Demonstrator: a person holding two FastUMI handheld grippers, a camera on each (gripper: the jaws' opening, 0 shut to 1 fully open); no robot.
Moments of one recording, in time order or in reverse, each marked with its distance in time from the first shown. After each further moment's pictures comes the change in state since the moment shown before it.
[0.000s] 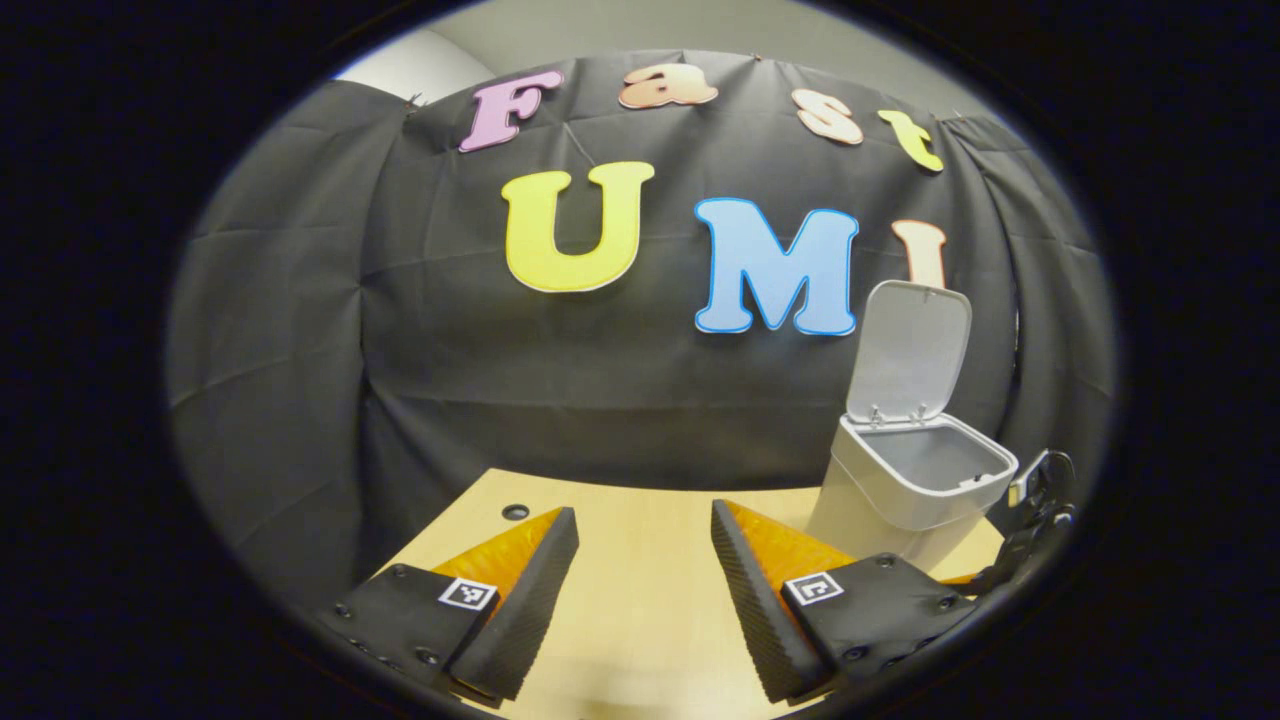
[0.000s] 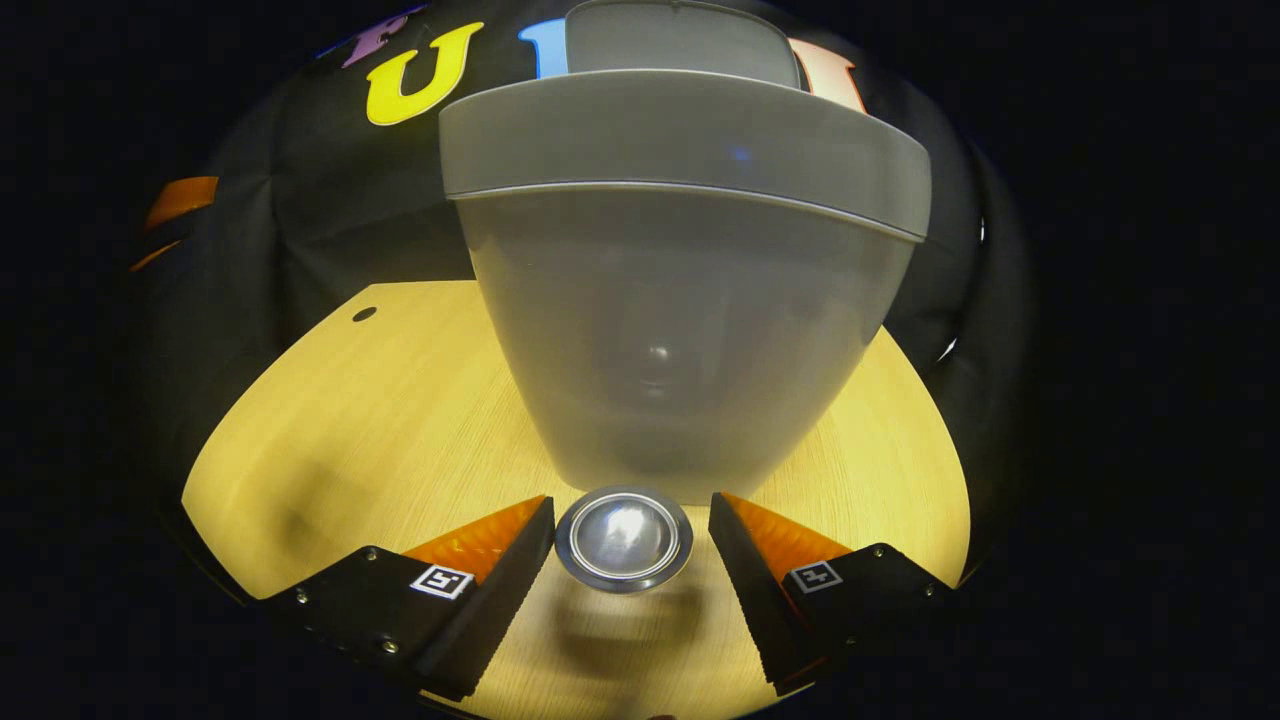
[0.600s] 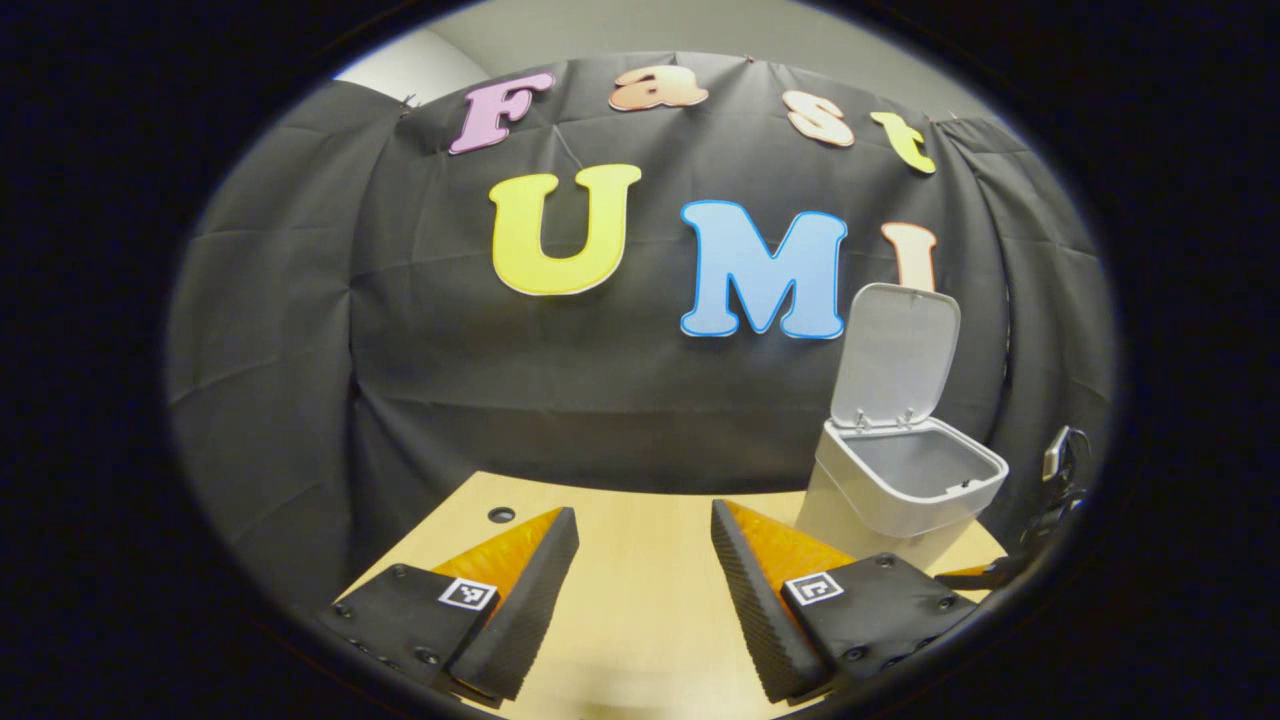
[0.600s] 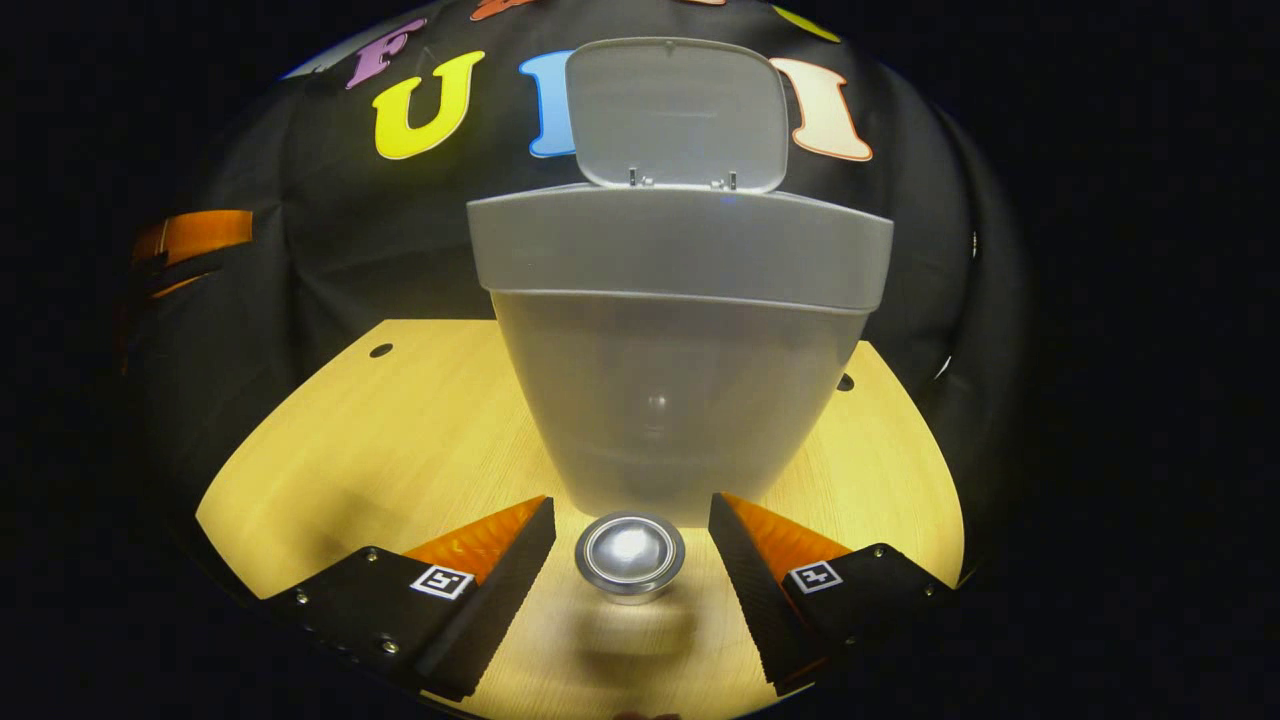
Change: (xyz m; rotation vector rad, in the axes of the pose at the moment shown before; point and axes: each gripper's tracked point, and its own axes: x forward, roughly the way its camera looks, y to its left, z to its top) left arm 0.002 -0.018 0.003 0.000 -0.010 -0.024; right arm -0.025 0.003 0.024 0.016 -0.100 0.020
